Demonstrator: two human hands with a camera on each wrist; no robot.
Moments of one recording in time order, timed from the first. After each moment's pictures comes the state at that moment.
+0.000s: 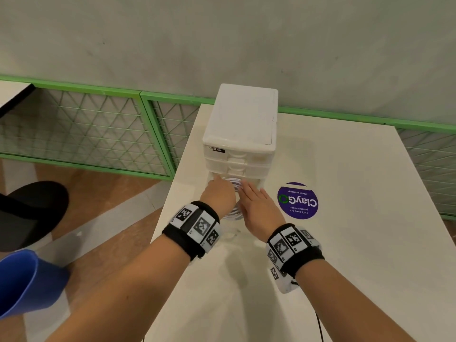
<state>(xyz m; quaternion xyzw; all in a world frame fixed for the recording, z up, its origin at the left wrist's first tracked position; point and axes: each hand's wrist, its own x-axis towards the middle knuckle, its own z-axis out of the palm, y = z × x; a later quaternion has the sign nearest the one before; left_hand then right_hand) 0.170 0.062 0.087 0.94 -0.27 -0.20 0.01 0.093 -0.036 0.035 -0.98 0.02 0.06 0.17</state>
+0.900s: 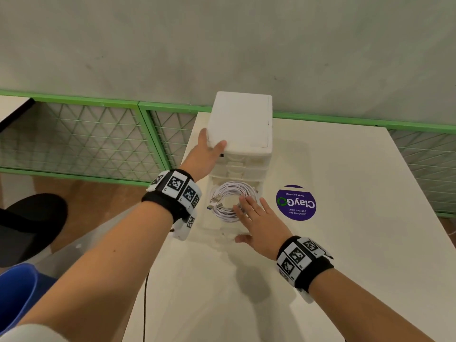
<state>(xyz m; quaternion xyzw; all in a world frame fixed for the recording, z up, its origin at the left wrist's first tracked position) 0.236 0.077 0.129 0.86 -0.18 -0.19 0.43 0.069 -0.039 0.023 -0.99 -0.08 0.11 0.00</state>
